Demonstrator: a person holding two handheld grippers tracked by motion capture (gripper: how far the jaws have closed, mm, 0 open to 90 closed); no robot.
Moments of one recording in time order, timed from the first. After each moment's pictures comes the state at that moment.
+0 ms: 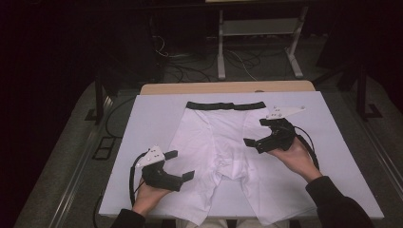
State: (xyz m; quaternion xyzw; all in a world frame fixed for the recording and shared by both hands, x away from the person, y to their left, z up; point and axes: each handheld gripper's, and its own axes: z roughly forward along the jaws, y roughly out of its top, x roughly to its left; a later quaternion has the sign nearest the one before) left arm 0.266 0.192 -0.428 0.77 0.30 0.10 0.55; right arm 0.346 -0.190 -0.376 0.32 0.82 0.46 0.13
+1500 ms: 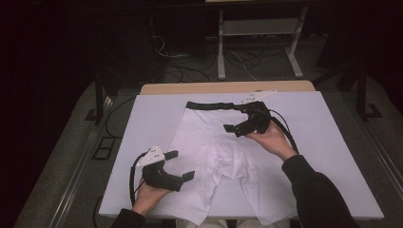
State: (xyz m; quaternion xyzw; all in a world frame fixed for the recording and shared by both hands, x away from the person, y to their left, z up) left arm 0.267 0.192 -0.429 0.77 0.30 0.10 0.55; right arm 0.397 -0.135 -0.365 0.31 0.83 0.45 0.12
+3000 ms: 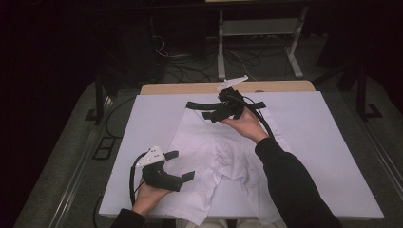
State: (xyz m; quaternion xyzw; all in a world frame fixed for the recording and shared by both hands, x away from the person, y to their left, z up) left arm 0.266 0.192 -0.428 0.77 0.30 0.09 0.56; right arm 0.445 -0.071 -0.357 0.30 0.83 0.45 0.12
